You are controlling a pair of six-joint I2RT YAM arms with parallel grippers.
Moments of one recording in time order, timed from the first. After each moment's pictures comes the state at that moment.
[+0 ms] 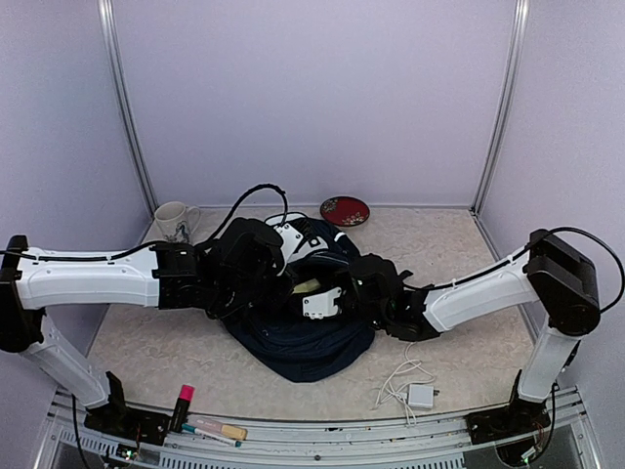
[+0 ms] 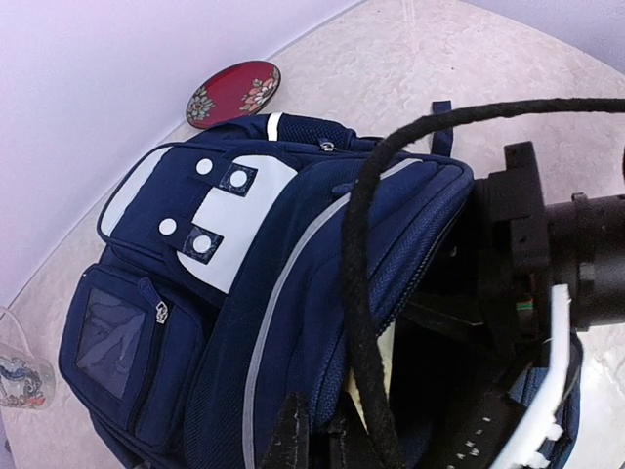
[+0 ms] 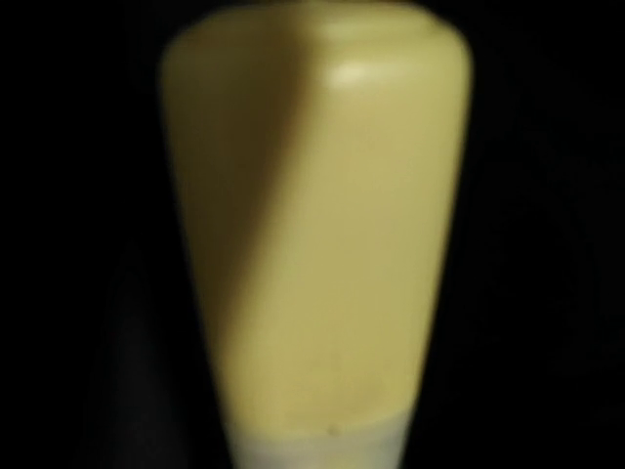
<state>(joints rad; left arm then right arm) -1.11 1.49 1.14 -0.30 -0.49 -0.05 1.03 1.78 0.89 0.53 0.33 -1.19</state>
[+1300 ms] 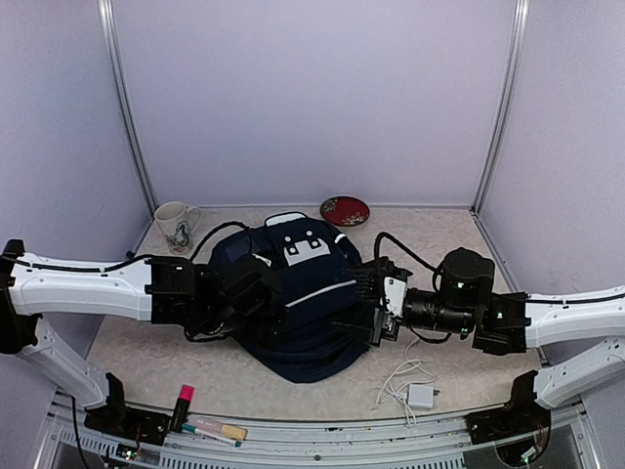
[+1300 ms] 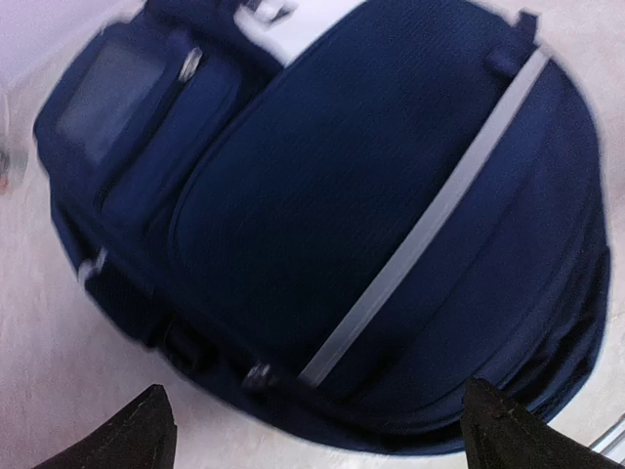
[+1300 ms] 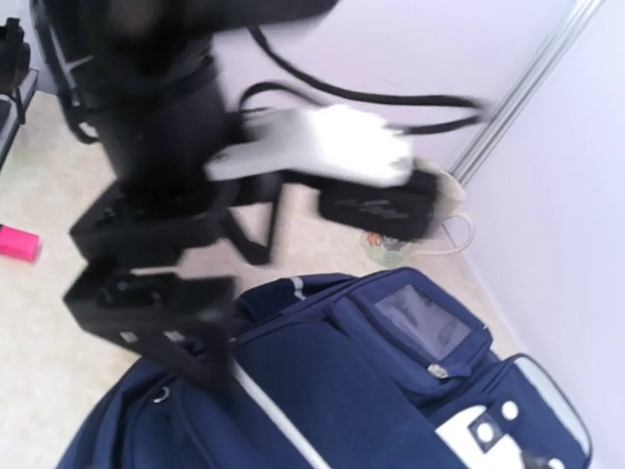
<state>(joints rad) -1.19 1.46 1.09 -0.63 -0.55 -0.55 1.12 1.14 0.63 0.39 -0.10 -0.54</state>
